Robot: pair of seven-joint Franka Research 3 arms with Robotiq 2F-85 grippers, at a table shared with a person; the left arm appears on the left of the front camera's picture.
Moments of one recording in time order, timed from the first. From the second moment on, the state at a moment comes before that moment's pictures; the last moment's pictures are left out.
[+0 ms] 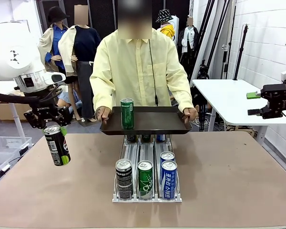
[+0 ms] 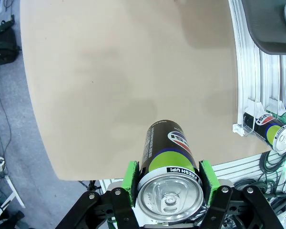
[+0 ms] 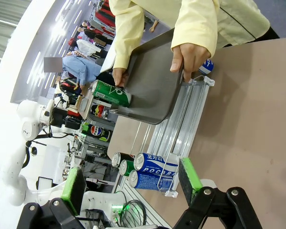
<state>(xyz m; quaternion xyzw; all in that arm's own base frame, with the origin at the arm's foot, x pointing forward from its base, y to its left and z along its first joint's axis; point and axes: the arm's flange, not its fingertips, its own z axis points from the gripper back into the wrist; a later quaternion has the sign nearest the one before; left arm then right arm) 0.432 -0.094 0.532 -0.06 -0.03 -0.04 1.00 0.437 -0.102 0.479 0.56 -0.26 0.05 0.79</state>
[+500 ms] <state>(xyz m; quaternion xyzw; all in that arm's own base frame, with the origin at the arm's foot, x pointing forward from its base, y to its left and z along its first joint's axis) 0.434 -0.100 0.558 -0.07 -0.04 -0.04 1.00 0.437 -0.102 0.479 0.56 -0.26 0.05 0.79</state>
